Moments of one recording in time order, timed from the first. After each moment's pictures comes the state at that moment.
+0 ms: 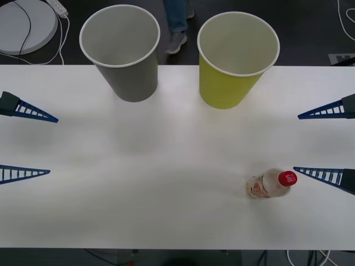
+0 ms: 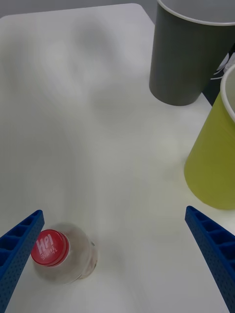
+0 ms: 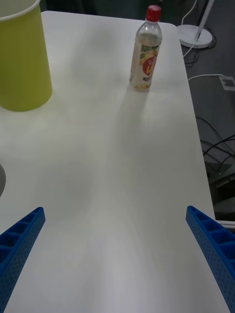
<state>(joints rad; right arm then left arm) 0.24 -1.09 -0.36 -2.10 1.22 -1.14 -0.26 -0.02 1.25 0.12 -1.71 -1.00 -1.36 -0.01</state>
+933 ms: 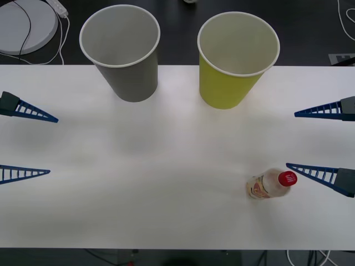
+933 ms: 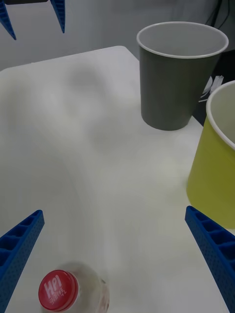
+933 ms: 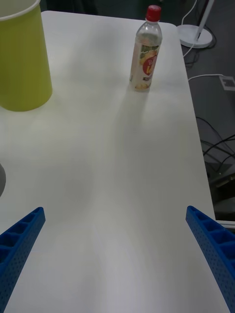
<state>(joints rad) 0.28 -1.03 -0.34 -2.08 1.11 -1.08 -0.23 -0.02 1.25 0.12 -1.71 -1.00 -1.36 -0.01</state>
